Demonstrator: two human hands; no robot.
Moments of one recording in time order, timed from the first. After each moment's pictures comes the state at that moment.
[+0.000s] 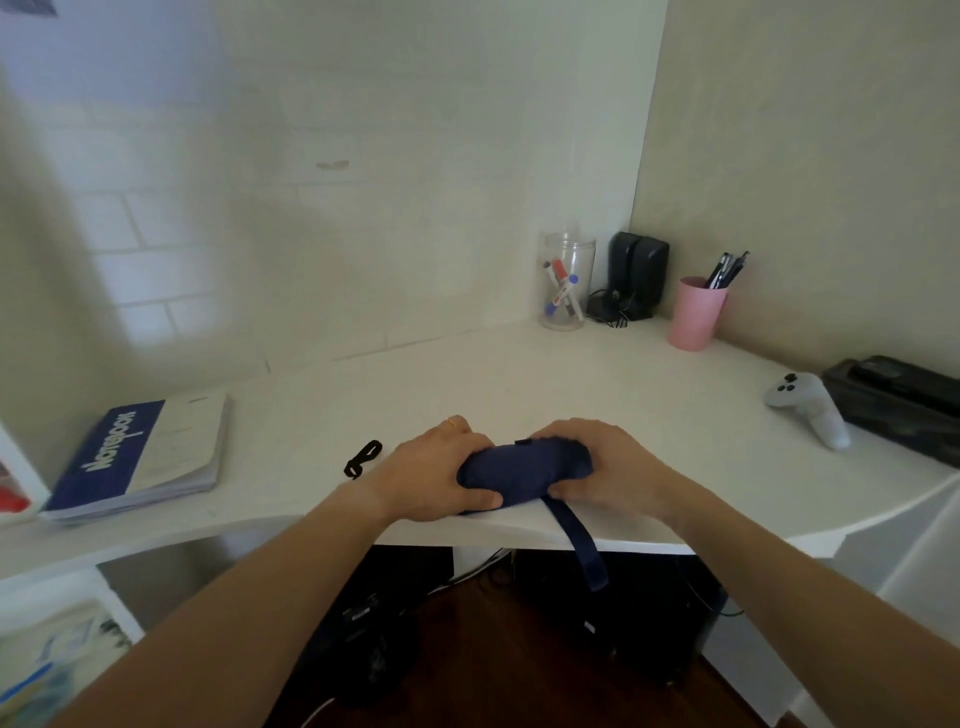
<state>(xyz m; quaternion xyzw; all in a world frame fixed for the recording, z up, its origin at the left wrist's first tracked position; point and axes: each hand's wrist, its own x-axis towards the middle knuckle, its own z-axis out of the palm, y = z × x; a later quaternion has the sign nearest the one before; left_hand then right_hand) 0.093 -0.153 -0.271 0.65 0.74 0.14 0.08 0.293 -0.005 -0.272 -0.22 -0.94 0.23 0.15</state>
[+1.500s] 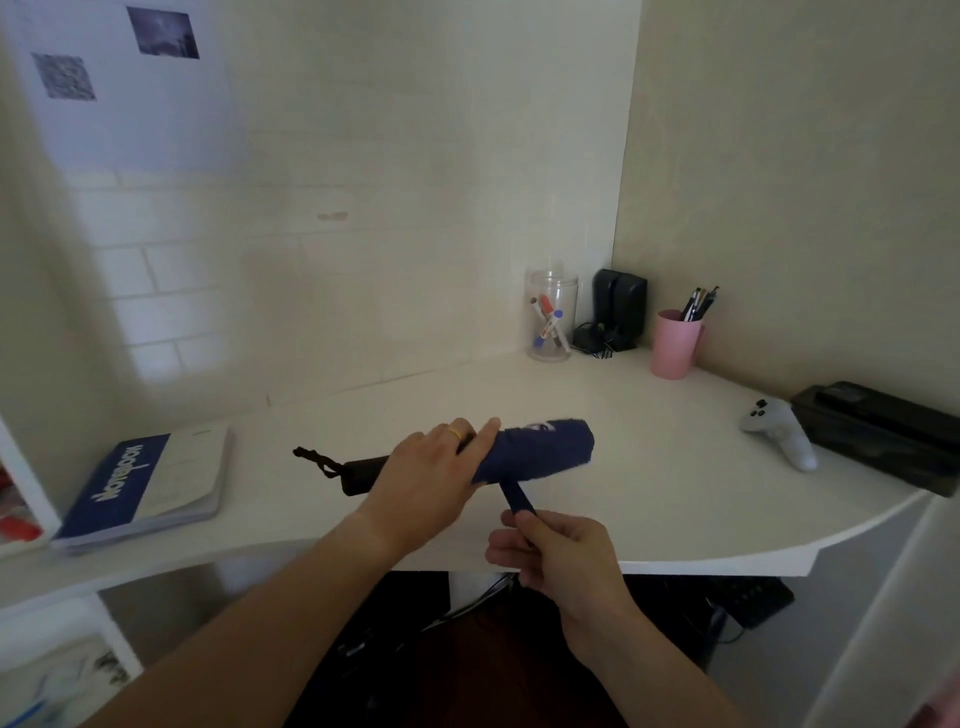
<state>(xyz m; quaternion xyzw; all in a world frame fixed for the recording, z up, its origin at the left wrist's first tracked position) 0.121 -0.159 -0.260 0.66 0.70 0.09 -0.26 0.307 -0.126 -0.275 -0.35 -0.51 0.71 0.33</state>
